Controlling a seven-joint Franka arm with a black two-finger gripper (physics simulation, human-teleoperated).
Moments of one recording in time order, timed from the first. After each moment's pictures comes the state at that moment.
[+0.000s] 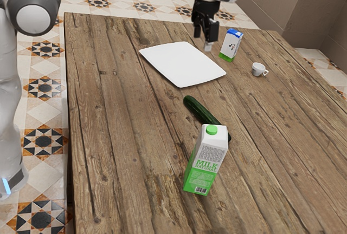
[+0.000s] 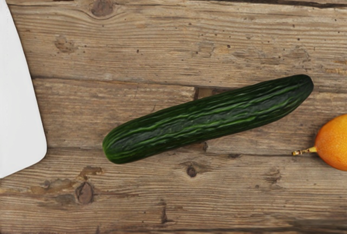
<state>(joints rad) -0.17 0.05 0.29 -1.39 -0.08 1.59 0.07</state>
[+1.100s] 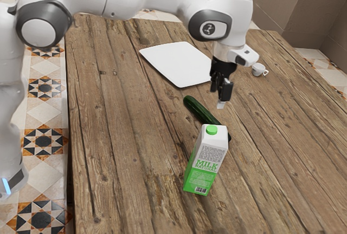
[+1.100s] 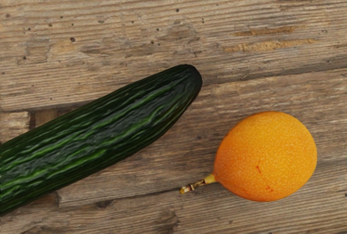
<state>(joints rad) -0.34 0.16 0.27 -1.55 -0.12 1.80 0.09</state>
